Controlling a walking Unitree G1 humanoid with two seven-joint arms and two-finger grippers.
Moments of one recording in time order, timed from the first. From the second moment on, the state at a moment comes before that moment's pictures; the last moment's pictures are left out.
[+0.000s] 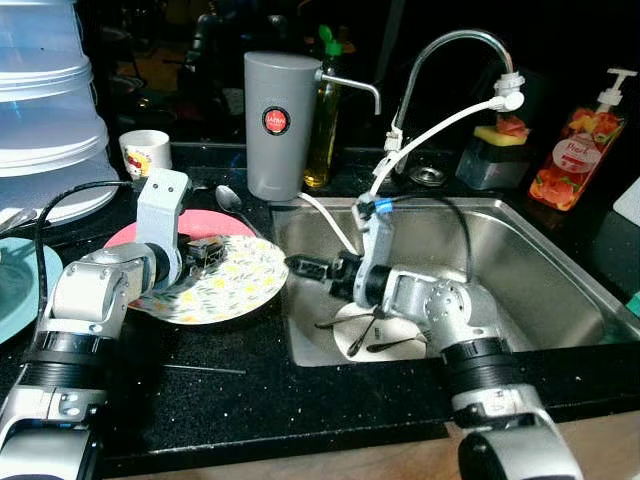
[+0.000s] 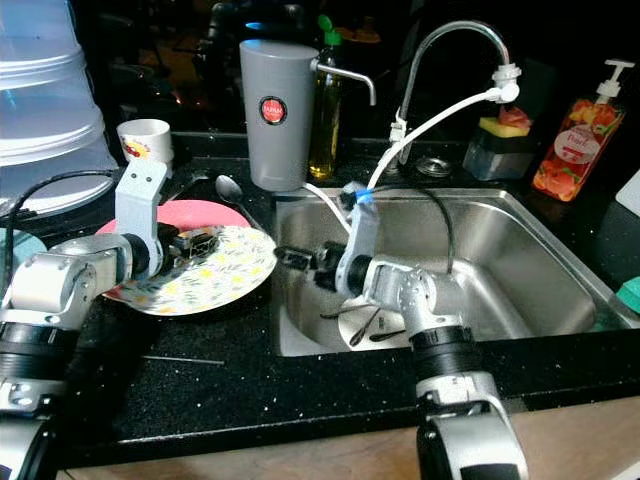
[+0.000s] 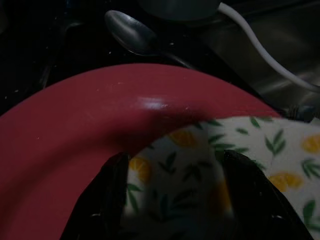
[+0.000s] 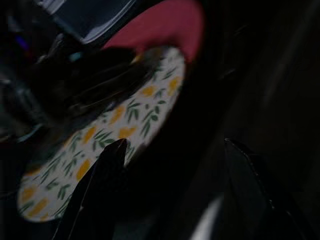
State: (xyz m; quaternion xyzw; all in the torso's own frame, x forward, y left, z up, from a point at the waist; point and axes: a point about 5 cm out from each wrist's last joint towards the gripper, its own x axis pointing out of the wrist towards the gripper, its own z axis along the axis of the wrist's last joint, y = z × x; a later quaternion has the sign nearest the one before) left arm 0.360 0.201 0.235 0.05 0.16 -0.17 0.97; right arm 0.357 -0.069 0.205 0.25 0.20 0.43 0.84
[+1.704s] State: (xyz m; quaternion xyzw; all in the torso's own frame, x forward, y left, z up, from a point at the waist) left arm 0.358 0.203 0.236 0.06 0.16 -0.17 0.97; right arm 0.320 -0.042 0.214 0.42 0.30 0.51 0.69
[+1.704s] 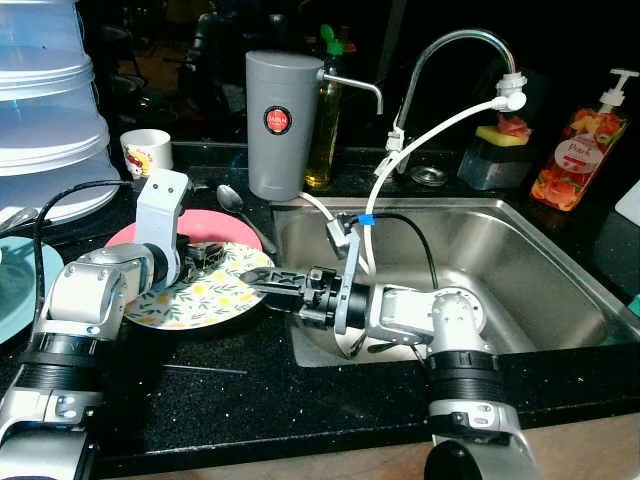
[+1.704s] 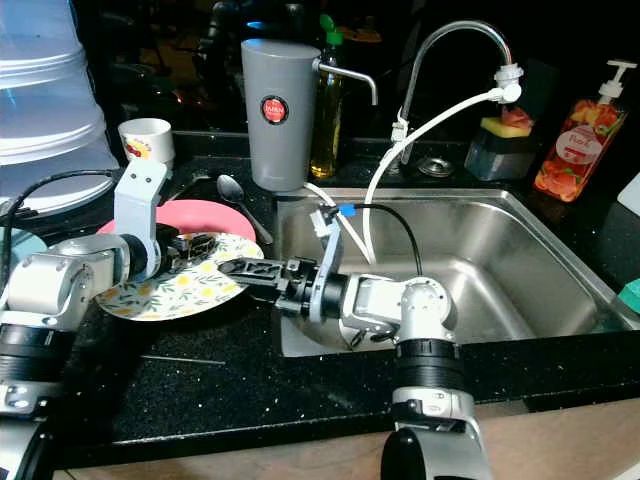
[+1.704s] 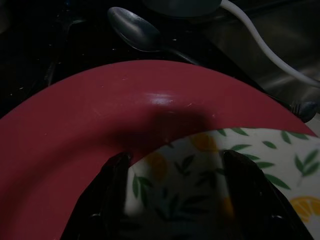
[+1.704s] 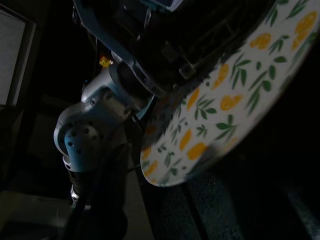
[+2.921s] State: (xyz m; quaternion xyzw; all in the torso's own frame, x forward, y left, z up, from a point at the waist) left arm 0.370 0.237 0.299 0.07 -0.08 -0.04 0.99; right arm 0.317 -0.047 0.210 0.43 0.30 0.49 0.70
